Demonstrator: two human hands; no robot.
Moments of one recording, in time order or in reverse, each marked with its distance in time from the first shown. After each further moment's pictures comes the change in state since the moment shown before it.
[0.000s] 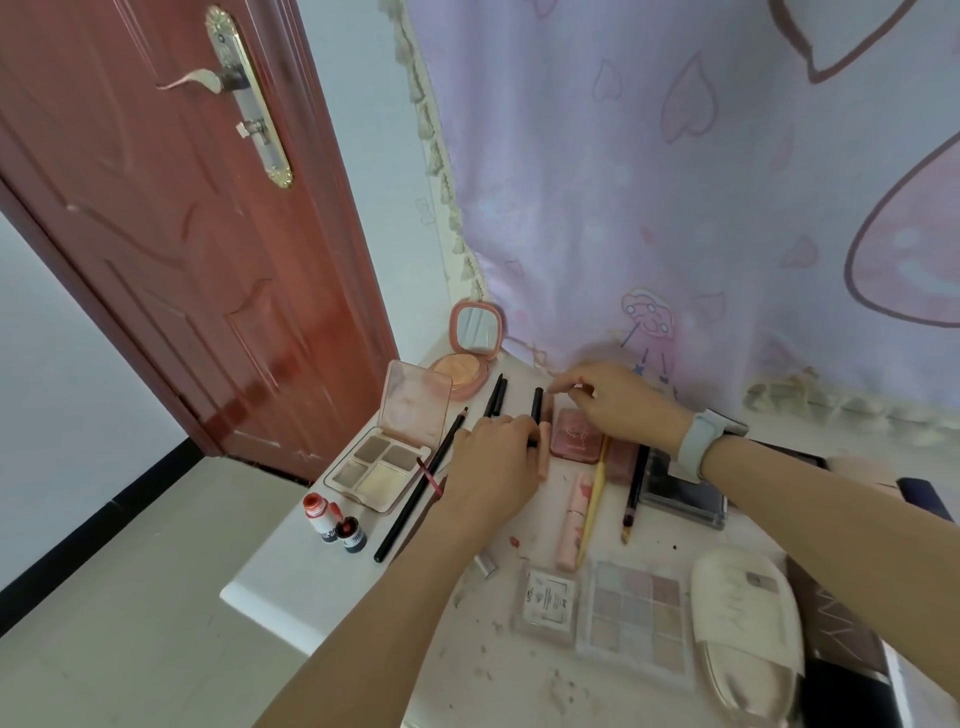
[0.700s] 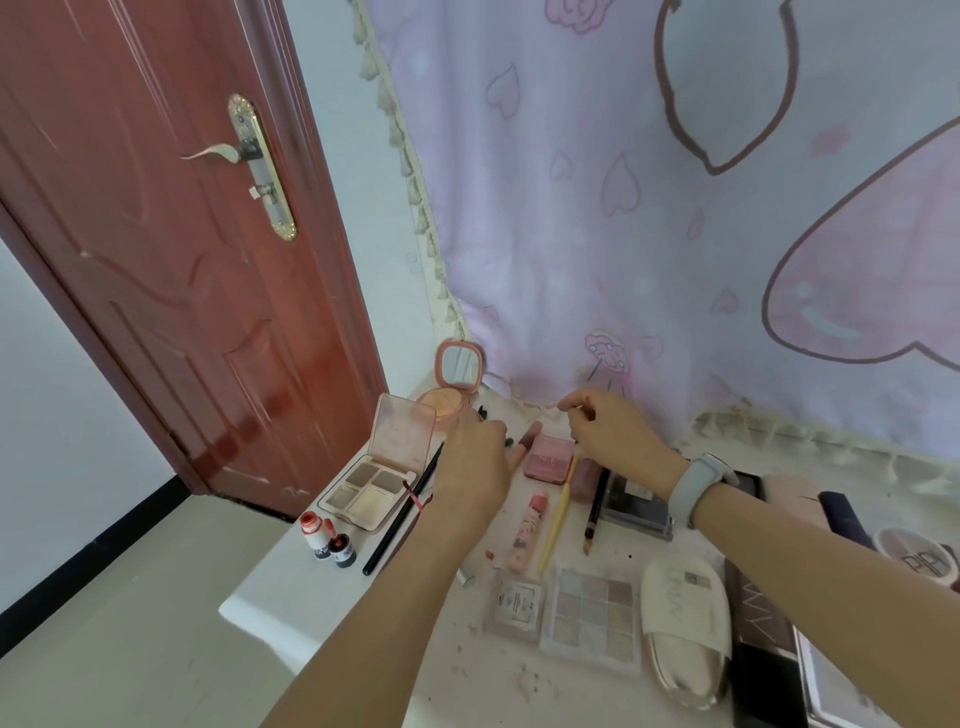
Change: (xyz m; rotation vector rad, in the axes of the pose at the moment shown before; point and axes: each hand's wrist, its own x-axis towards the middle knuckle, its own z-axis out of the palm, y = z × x) left_hand -0.003 0.030 -0.032 0.023 0.106 -0.130; right_hand -0.045 -0.022 -0.023 0.202 0.217 0.134
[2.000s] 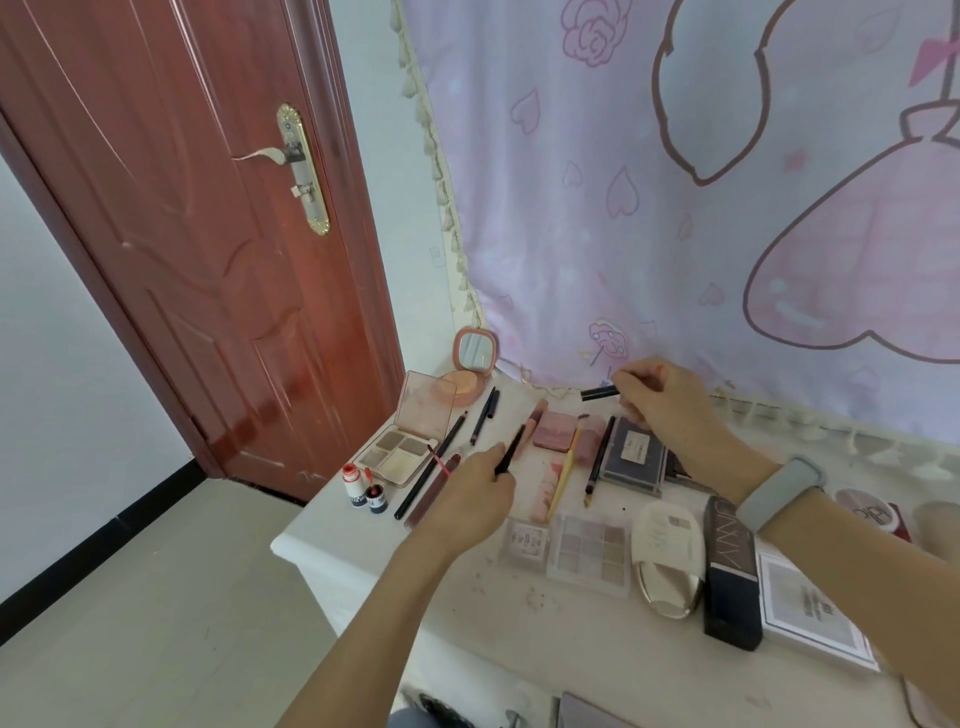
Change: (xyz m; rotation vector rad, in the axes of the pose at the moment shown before) left_hand -0.081 -0.016 -0.019 -0.545 -0.244 -0.043; right_hand -0.067 -0.040 -0.046 0.468 0.203 0.112
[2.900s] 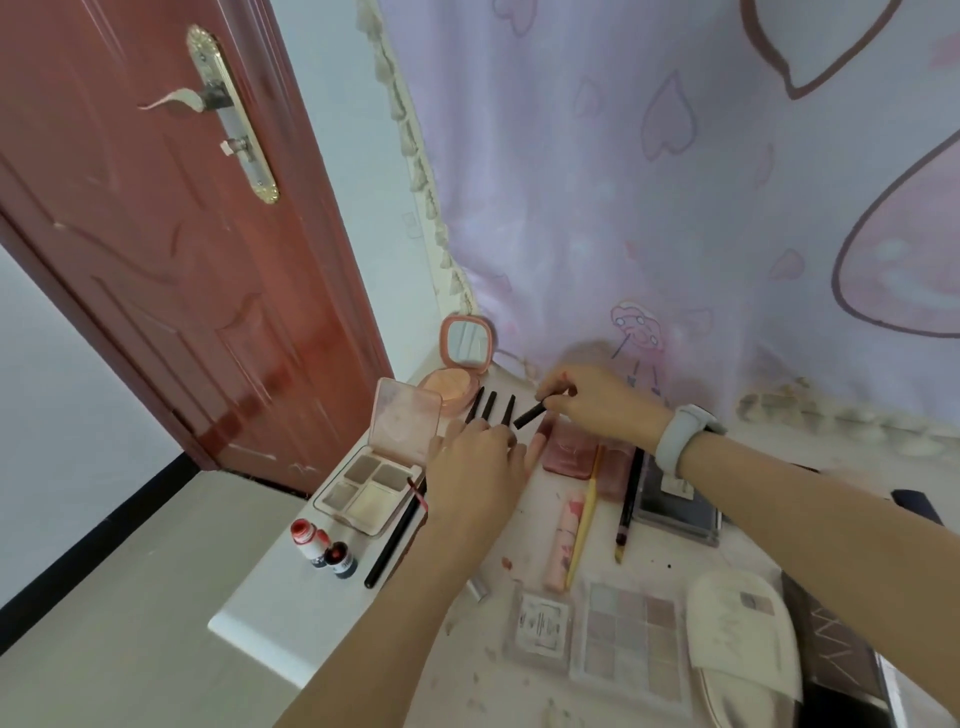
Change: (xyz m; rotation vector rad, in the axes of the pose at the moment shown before) left_hand 0.095 -0.023 0.015 0.654 0.310 0.075; right_hand 0.113 0.069 0.072 -0.538 -0.425 -0.120
